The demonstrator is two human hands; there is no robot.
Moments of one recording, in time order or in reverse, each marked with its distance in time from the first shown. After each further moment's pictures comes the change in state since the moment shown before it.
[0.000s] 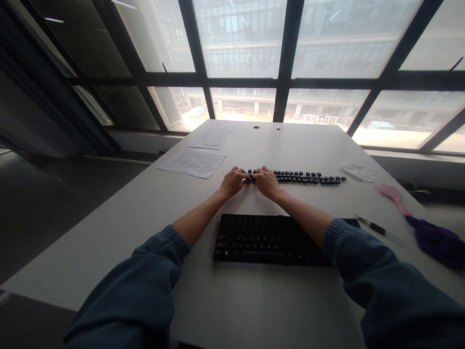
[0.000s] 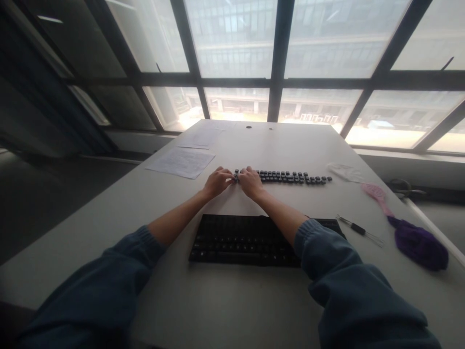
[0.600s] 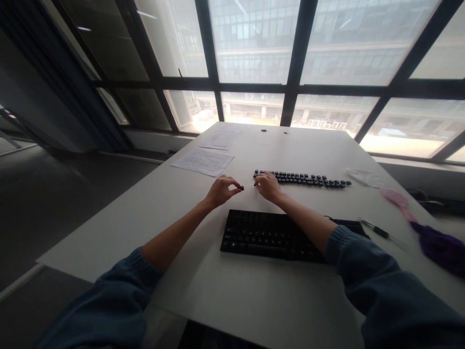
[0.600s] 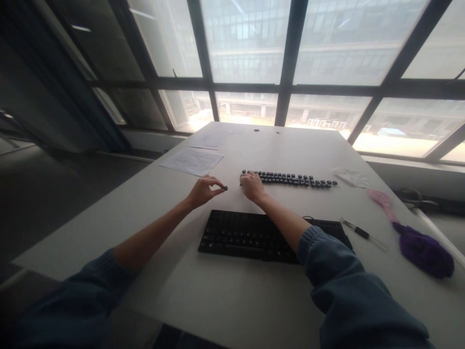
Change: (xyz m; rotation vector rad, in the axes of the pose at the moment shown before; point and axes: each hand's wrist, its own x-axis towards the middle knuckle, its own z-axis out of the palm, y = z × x) left_hand -0.077 0.007 -0.066 -0.247 0.108 -0.082; right_hand -0.011 -0.023 -0.004 0.151 0.049 -0.025
